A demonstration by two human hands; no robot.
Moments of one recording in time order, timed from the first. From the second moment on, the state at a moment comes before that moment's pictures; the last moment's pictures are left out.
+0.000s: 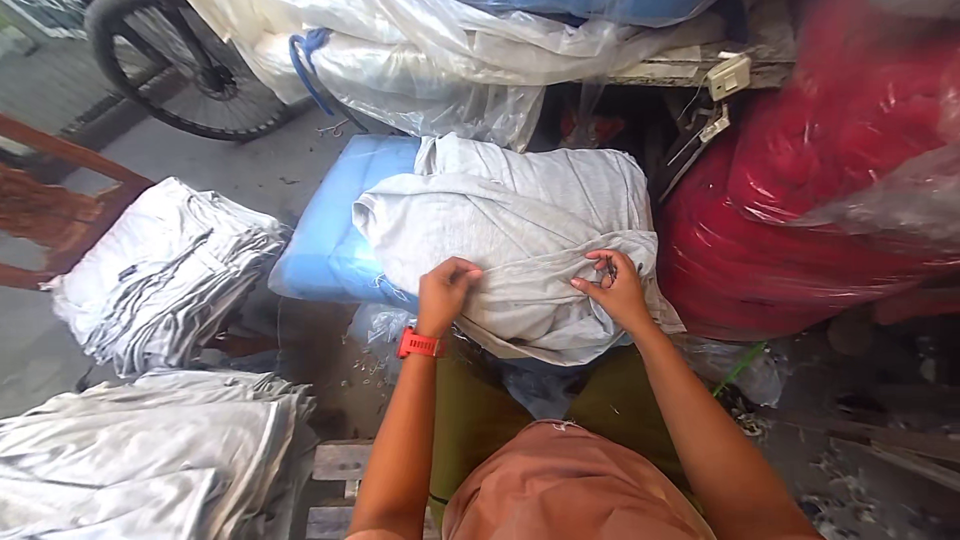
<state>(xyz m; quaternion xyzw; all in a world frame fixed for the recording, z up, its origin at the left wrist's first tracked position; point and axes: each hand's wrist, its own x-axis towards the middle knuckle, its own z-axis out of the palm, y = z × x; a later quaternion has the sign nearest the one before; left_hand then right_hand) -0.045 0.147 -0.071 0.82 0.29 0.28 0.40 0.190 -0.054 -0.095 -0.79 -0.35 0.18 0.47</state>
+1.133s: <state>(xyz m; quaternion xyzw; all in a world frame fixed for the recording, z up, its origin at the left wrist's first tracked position) -0.116 0.125 -0.022 0.58 0.34 0.36 0.65 0.105 0.045 -0.013 -0.60 -0.56 0.37 0.43</state>
